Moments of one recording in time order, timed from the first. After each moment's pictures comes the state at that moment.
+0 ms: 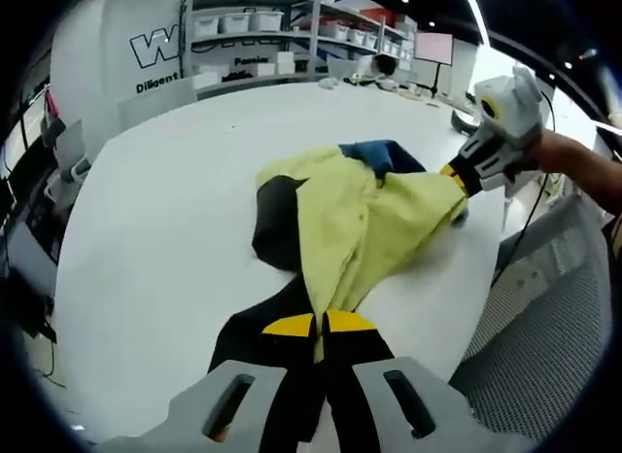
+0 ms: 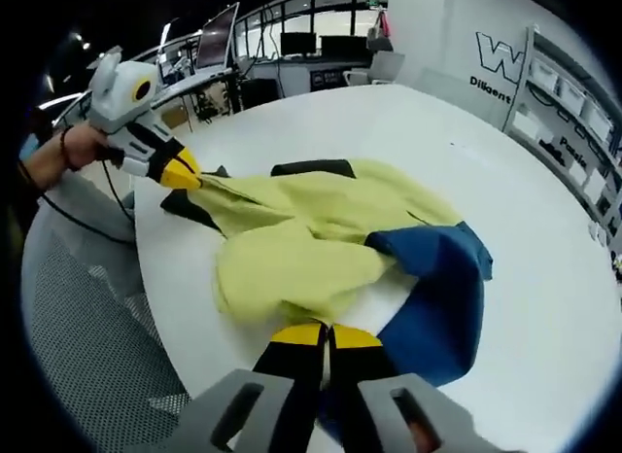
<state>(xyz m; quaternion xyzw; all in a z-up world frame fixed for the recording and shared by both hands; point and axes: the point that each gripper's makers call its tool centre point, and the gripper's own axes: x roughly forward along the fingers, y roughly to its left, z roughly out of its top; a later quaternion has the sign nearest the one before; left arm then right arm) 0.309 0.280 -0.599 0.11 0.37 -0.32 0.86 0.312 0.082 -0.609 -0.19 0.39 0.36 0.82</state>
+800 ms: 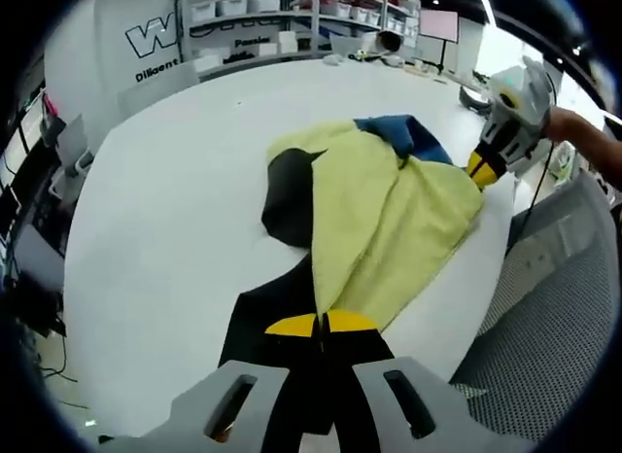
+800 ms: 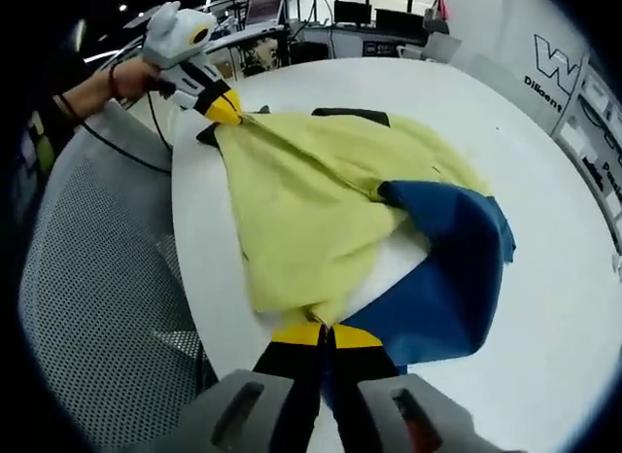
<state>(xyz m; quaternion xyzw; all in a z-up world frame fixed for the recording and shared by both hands) 0.303 0.300 -0.614 0.13 0.41 -0.30 0.85 0.275 0.053 -0.631 -0.24 0.44 0.44 0.74</state>
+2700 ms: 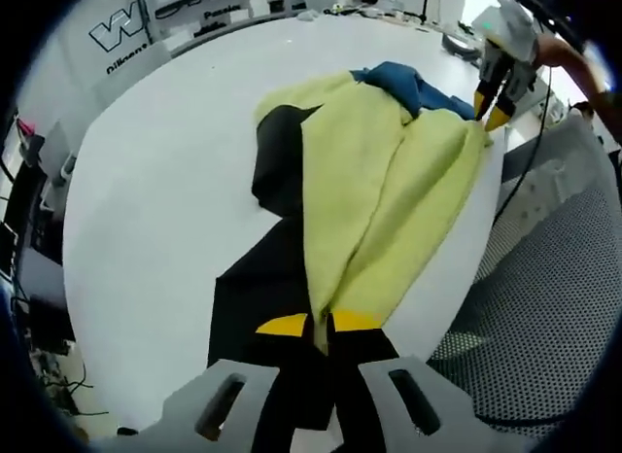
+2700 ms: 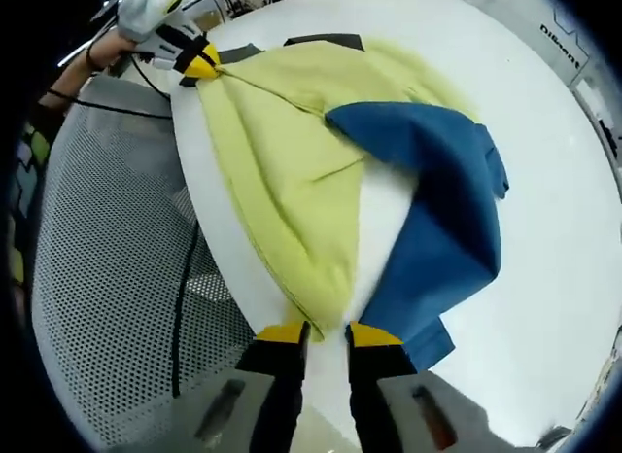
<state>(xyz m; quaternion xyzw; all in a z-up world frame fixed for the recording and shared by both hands) 0.264 0.319 -0.633 0.20 0.47 -0.32 0.80 0.234 0.004 -0.631 -0.27 0.57 0.39 0.67</state>
